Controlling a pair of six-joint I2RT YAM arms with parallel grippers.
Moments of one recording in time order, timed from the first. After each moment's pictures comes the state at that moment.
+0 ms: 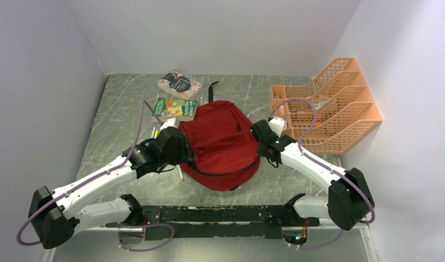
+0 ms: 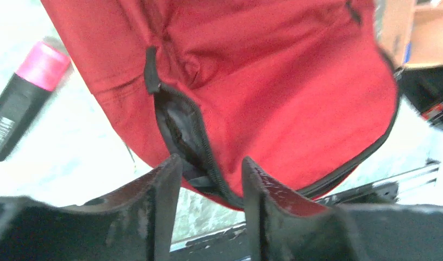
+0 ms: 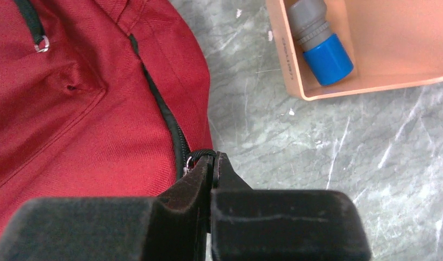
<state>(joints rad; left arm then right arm) -0.83 1.04 0.76 -0.54 -0.20 -0.94 0.59 1.27 0.77 -0.58 0.51 0.74</state>
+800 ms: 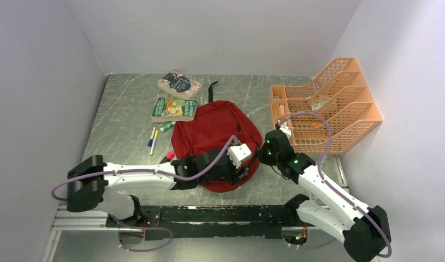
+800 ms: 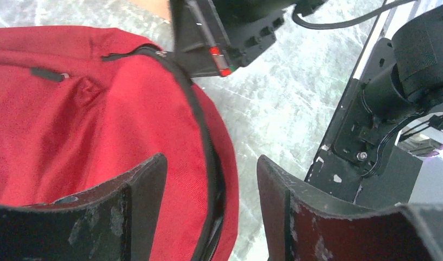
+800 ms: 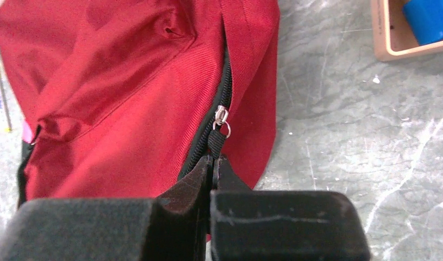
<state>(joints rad) -1.28 1.39 0.87 0.13 -0.19 -0.12 0.56 0.91 0.58 -0.46 0.20 0.76</state>
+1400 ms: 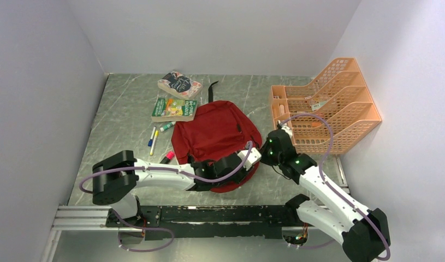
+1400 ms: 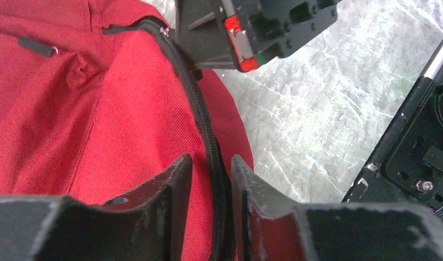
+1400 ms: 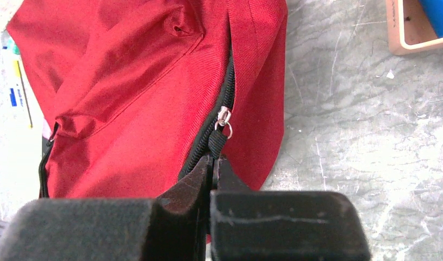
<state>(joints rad) -1.32 1.64 0.95 0.18 -0.33 -0.15 0.52 0.89 0.56 -0.45 0.12 0.79</state>
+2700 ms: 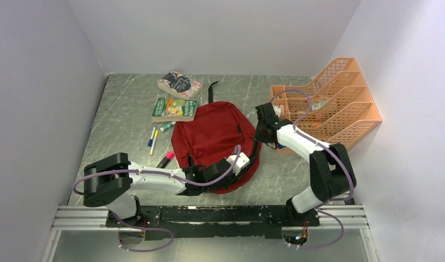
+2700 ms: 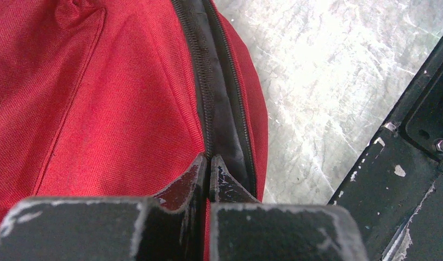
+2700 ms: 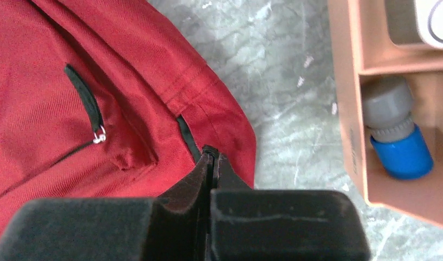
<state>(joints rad) -1.32 1.57 0.77 0.22 -0.33 -0.23 0.38 1.51 0.91 -0.41 0.20 0.59</state>
